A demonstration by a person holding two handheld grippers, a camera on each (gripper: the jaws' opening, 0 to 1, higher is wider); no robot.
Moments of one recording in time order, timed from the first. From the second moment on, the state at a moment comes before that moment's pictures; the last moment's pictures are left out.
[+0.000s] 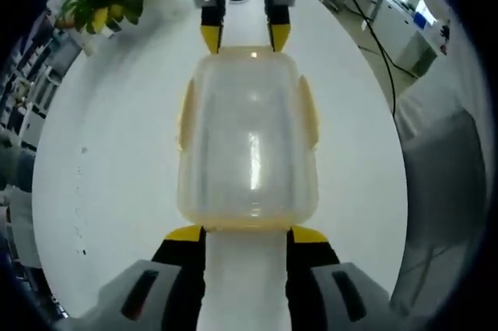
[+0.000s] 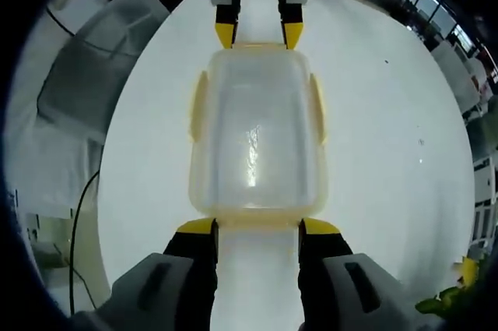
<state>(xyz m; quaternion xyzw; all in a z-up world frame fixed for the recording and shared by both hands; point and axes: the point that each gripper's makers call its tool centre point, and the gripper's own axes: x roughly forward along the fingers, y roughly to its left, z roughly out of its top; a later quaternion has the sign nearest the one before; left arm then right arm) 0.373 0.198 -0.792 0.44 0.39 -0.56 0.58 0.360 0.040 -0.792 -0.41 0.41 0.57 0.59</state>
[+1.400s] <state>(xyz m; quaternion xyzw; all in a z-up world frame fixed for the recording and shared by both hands) 0.386 0.187 -0.744 -0.29 0.54 -0.29 0.73 0.365 0.048 -0.752 0.15 0.56 0.35 0.74</state>
